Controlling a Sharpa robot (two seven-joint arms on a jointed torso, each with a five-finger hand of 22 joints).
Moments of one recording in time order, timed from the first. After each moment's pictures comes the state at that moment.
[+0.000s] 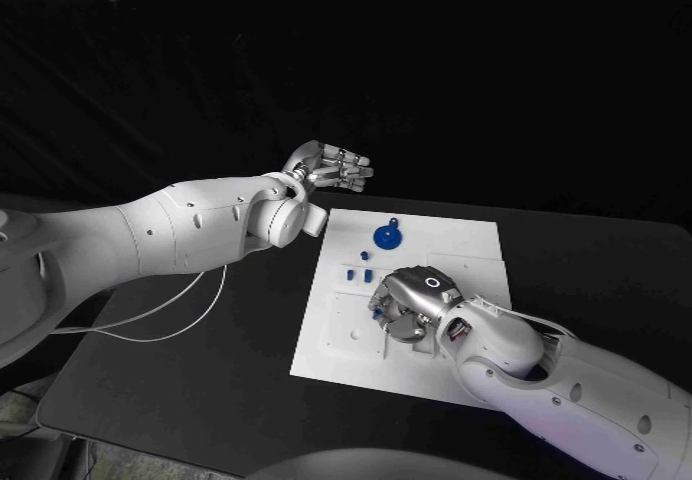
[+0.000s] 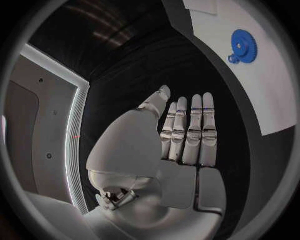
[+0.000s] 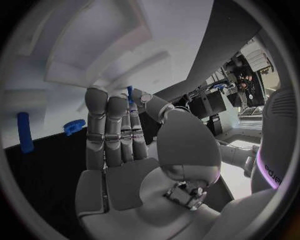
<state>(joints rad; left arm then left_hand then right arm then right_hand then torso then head) 1.31 -0.70 -0.14 1.18 -0.18 -0.35 0.34 1.41 -0.07 0.18 -0.05 0.12 1.08 0.13 0.07 0.07 1.21 0.10 0.06 0.06 1.19 0.10 0.07 0.07 0.07 1.08 0.09 0.07 0.36 0.92 -0.54 0.06 1.55 -1.91 -0.27 -0.22 1.17 -0.12 0.70 -0.25 0.24 1.27 0.07 0.06 0.09 1.40 0.01 0.06 0.07 1.45 -0.07 0.71 0.89 0.12 1.46 -0.09 0.63 0.95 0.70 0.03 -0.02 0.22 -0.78</state>
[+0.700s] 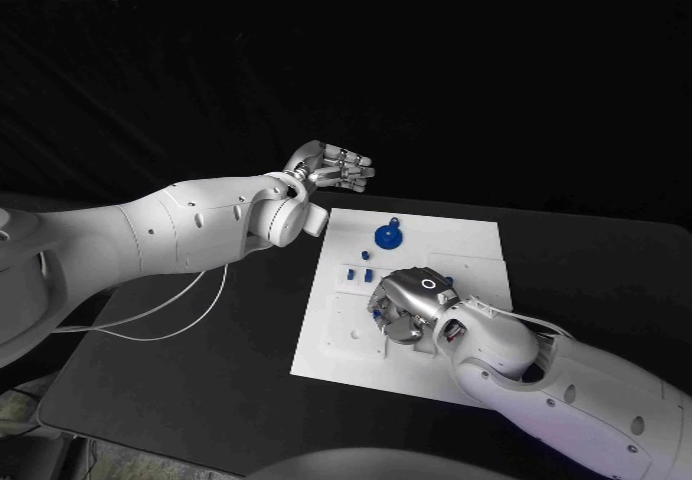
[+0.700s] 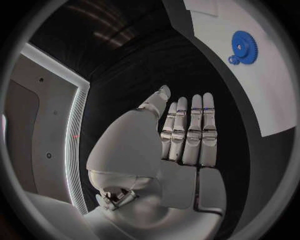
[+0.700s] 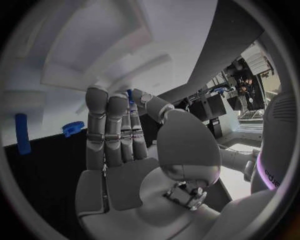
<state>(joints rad) 1.31 -0.70 -0.14 1.18 -0.18 -0.34 0.34 1.41 -0.07 0.18 -0.05 0.12 1.08 0.13 0.07 0.07 1.21 0.10 0.06 0.06 1.19 0.10 0.07 0.07 0.07 1.08 0.09 0.07 0.35 0.92 -0.53 0.05 1.54 -1.94 -0.25 -0.23 1.16 -0.12 0.70 -0.25 0.24 1.27 0.07 0.06 0.09 1.40 0.01 0.05 0.07 1.45 -0.07 0.71 0.89 0.12 1.47 -0.09 0.62 0.96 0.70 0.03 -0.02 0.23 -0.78</state>
